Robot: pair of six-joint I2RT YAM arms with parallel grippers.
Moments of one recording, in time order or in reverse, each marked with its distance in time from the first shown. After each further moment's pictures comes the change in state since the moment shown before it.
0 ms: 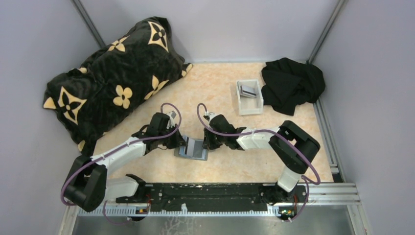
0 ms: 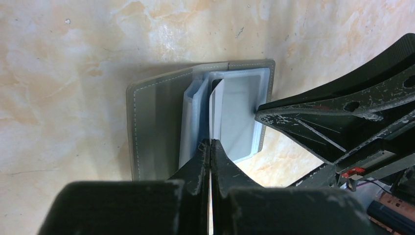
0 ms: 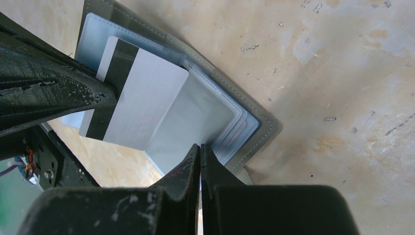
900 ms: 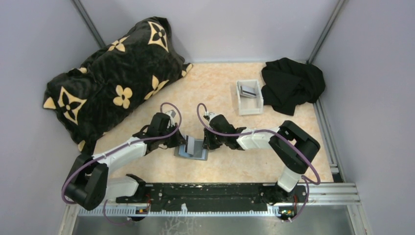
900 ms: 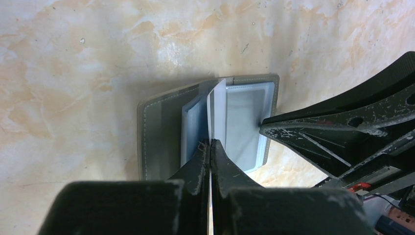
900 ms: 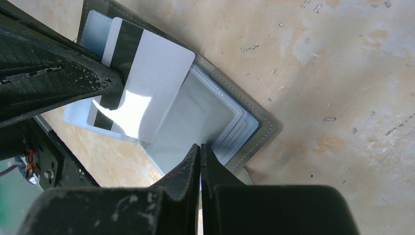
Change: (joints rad) left arm -0.009 0.026 -0.003 0.050 -0.050 0.000; right arm 0.000 0.000 0.000 0.001 0.000 0.000
